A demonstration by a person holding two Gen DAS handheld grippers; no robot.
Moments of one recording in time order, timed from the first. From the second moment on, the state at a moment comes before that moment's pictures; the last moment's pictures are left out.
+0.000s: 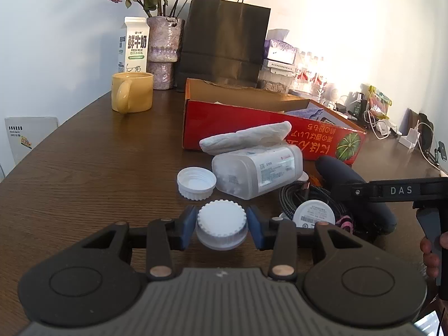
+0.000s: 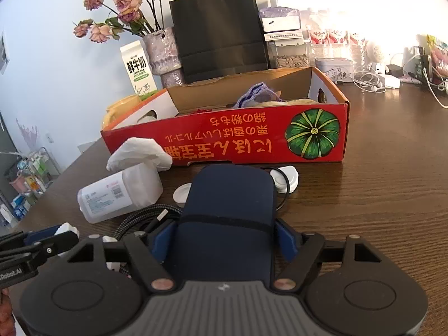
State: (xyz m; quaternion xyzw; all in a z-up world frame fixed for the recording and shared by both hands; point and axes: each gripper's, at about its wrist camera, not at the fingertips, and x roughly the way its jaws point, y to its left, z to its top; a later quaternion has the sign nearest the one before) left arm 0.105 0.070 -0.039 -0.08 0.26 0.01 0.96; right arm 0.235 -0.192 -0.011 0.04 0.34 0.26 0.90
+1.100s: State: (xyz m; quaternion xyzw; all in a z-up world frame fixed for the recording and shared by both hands) left arm 0.114 0.053 0.003 -0.06 0.21 0.00 0.98; right arm 0.218 -0.227 0.018 0.05 0.27 0.30 0.92
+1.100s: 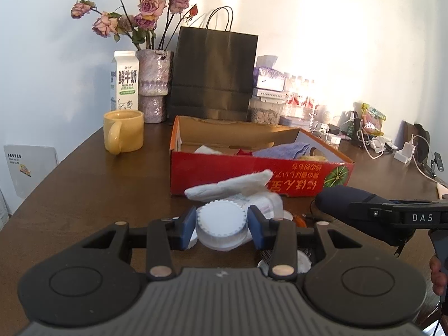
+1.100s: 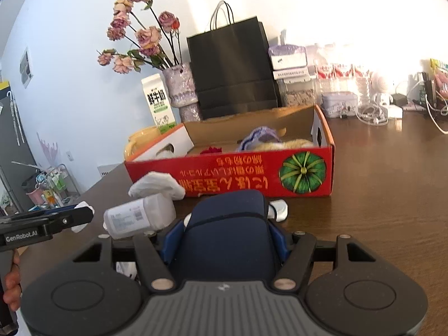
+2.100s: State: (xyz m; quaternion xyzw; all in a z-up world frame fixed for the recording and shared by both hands) left arm 0.295 0.050 0.060 -0.08 0.15 0.00 0.99; right arm 0.376 -0.185 0.079 0.03 0.17 0.28 0.95
